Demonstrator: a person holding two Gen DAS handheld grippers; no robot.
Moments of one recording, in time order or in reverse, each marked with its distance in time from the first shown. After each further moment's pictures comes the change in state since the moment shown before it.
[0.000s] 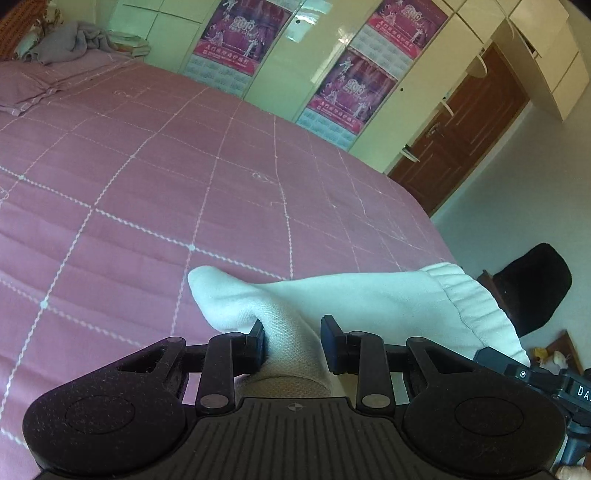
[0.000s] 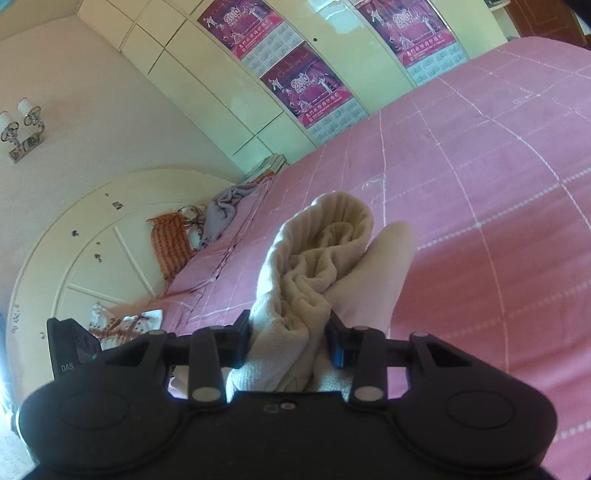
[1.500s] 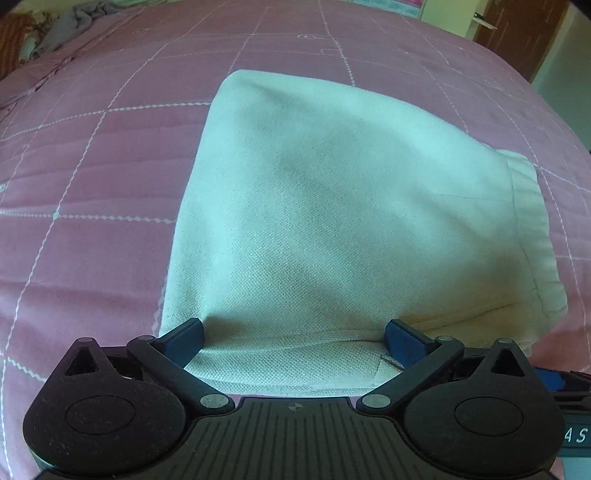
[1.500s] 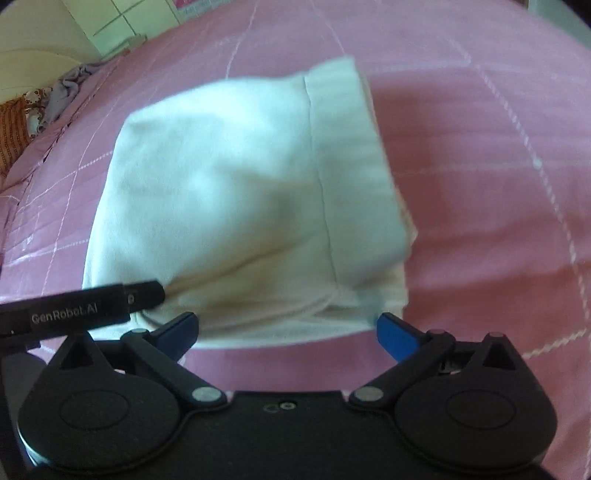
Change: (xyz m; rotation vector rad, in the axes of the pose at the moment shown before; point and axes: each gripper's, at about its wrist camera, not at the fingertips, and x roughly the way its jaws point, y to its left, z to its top) left arm 0.086 -0.048 -0.098 0.198 0.343 0.398; right arm 0.096 -0.068 -0.080 0.015 0.401 -0.511
